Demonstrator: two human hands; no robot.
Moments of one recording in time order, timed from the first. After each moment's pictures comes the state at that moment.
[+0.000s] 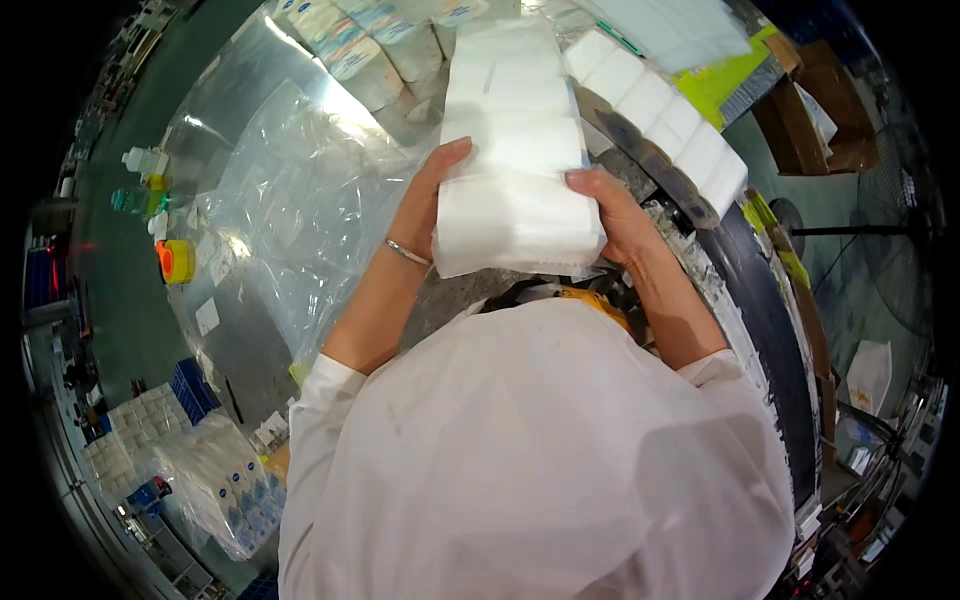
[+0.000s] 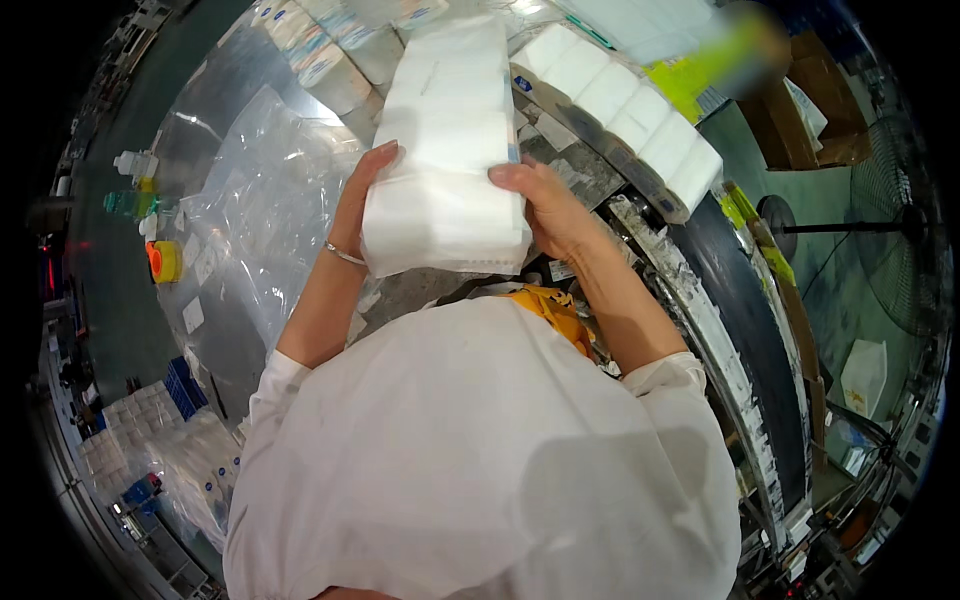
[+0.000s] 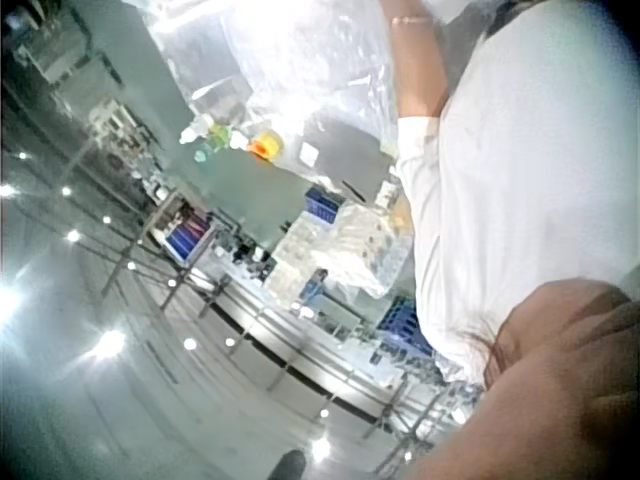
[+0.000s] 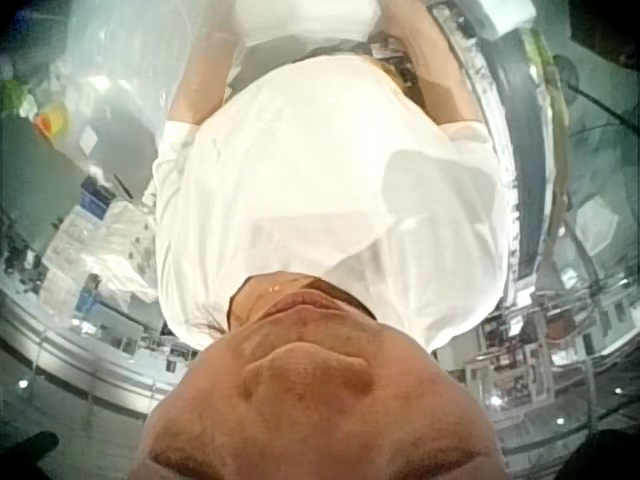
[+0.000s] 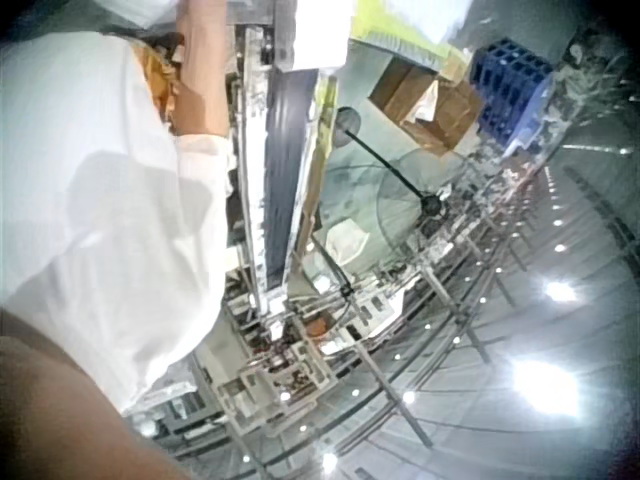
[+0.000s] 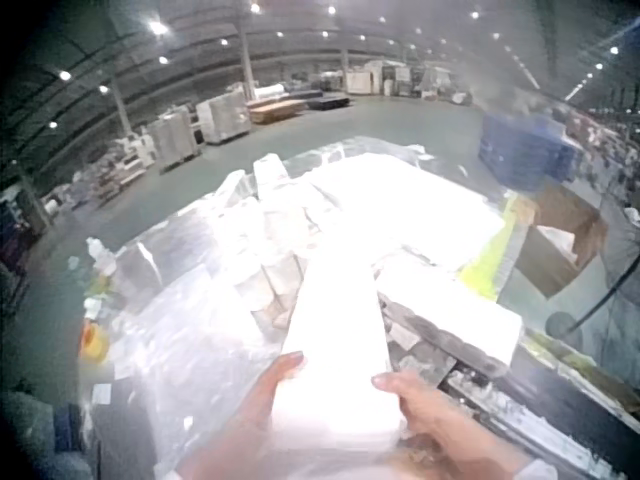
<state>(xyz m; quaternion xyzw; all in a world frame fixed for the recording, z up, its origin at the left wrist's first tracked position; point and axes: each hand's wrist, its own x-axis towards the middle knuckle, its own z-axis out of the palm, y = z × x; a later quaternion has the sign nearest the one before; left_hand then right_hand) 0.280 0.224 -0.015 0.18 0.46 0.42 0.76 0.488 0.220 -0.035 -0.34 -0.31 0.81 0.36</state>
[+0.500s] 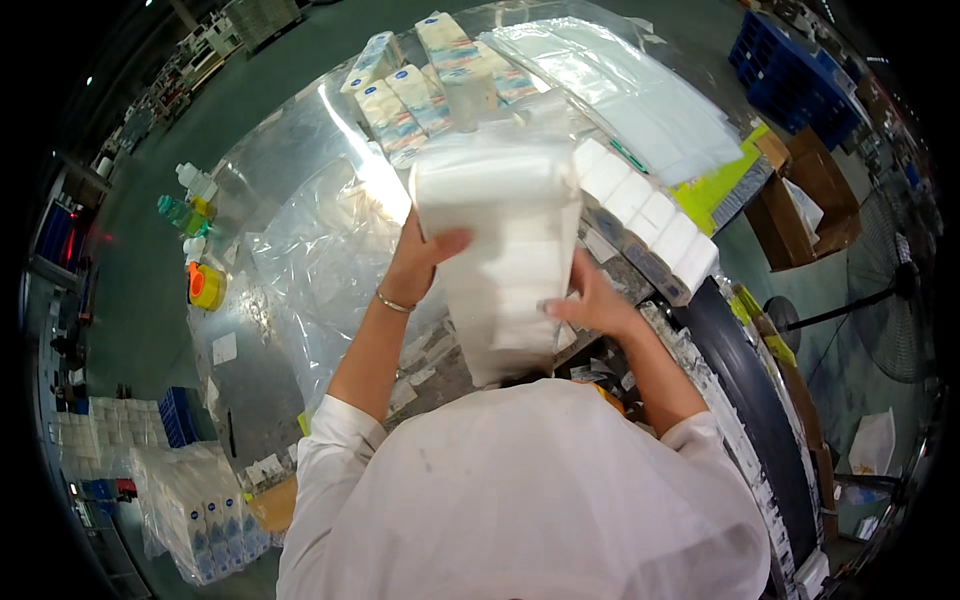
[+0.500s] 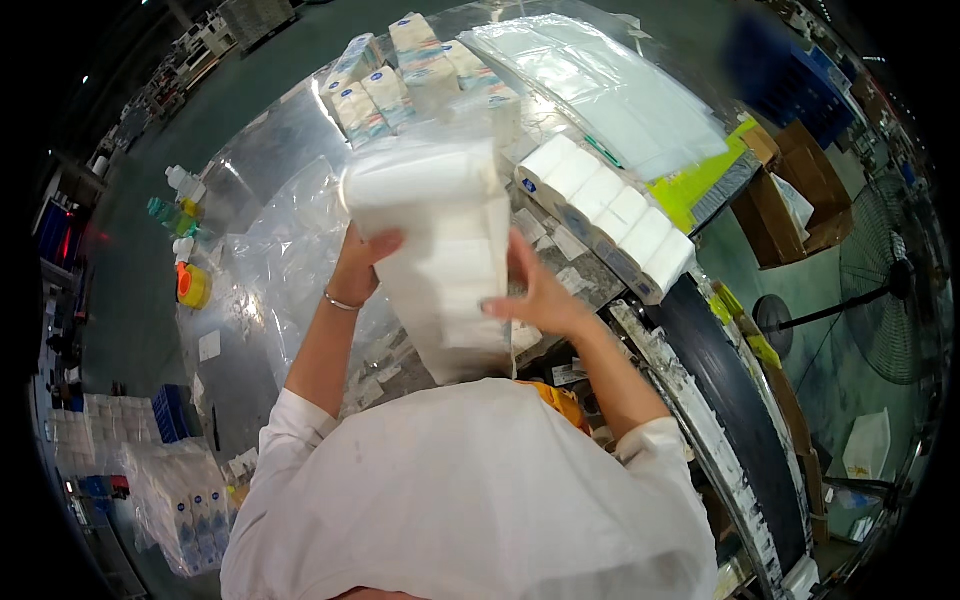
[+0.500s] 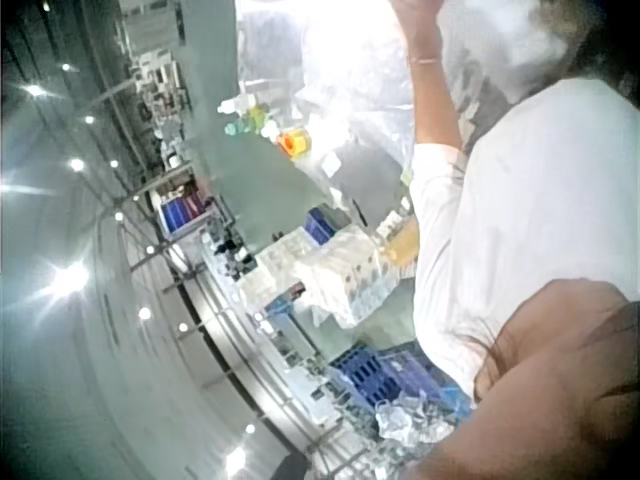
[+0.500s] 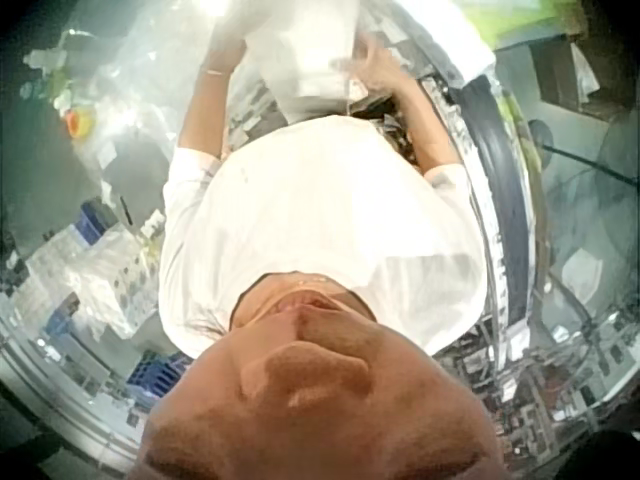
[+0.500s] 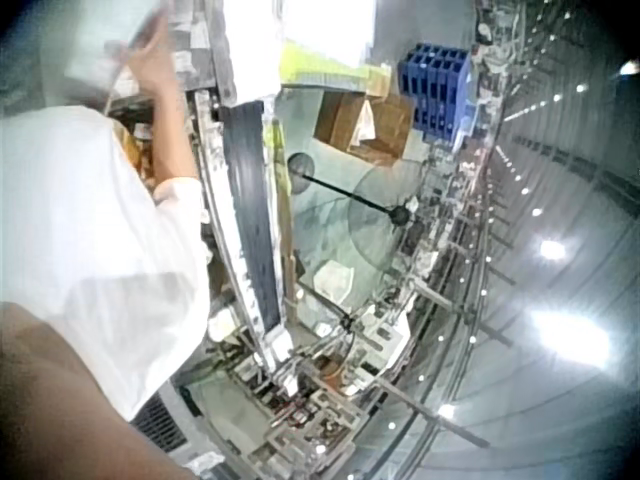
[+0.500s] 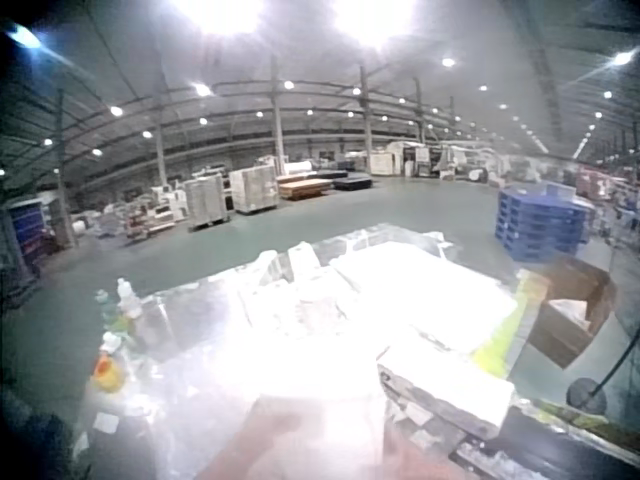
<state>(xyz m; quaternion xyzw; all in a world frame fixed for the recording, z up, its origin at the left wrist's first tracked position) 0.235 0.234 0.016 0.49 0.35 0.55 0.59 0.480 0.225 -0.029 -0.31 -0.63 0.62 0.35</state>
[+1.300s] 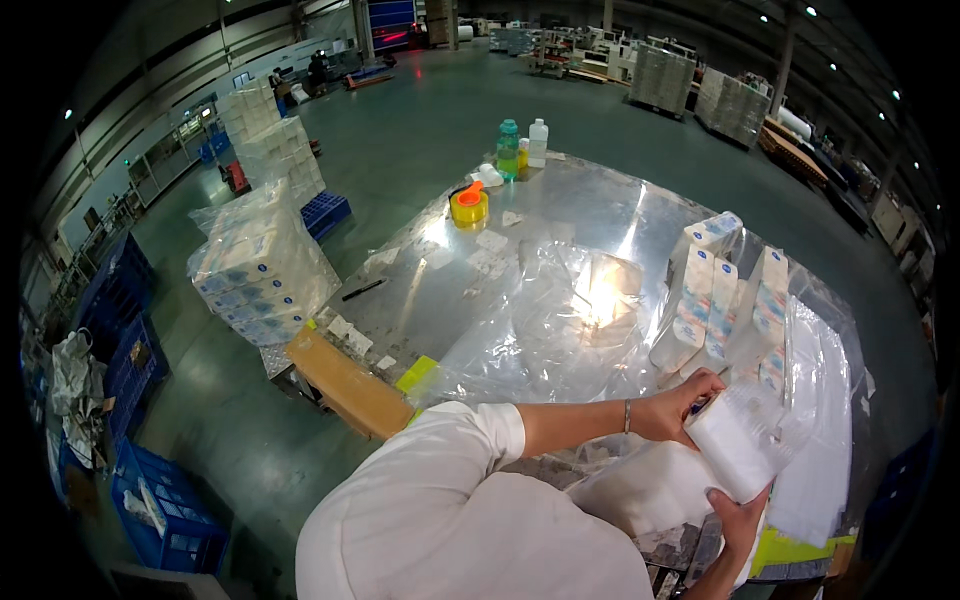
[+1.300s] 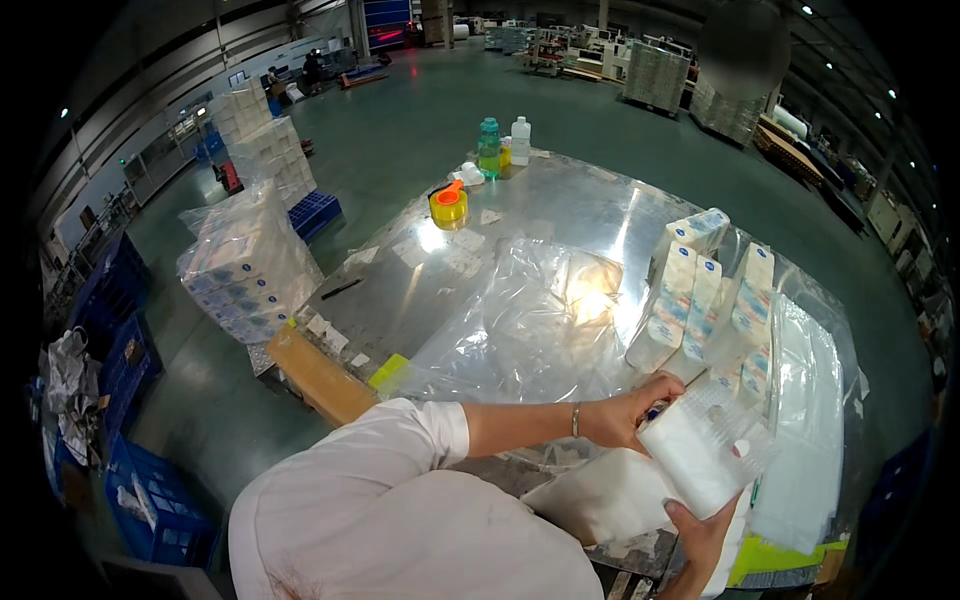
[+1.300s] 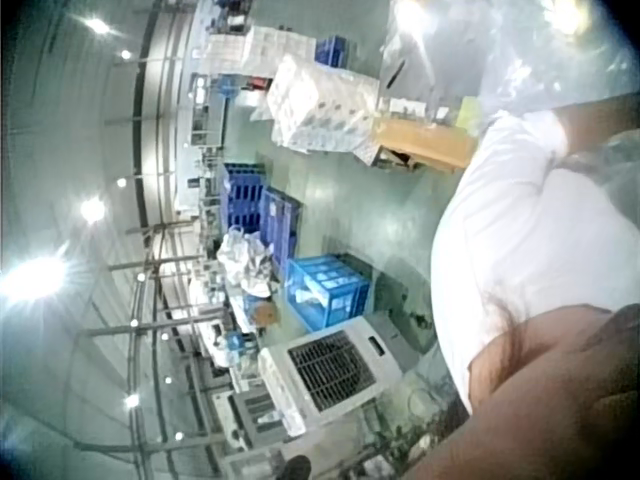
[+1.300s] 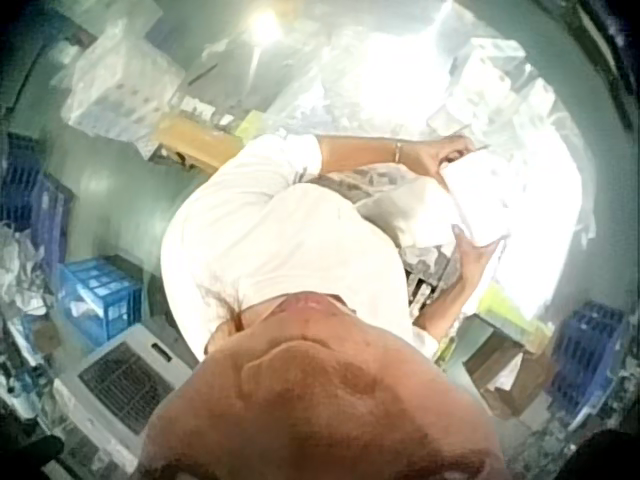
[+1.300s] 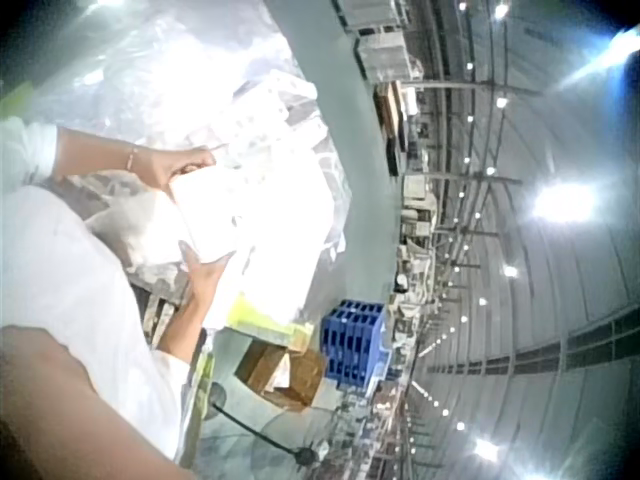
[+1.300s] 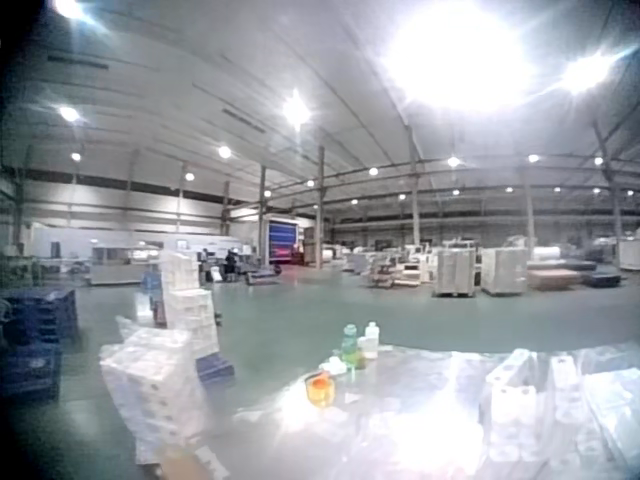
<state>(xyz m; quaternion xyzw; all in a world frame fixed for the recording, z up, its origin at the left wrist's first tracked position) 0.238 0.227 0.034 0.69 0.33 0.54 0.36 0.483 0.272 0.035 -0.30 -0.69 0.55 0.35</state>
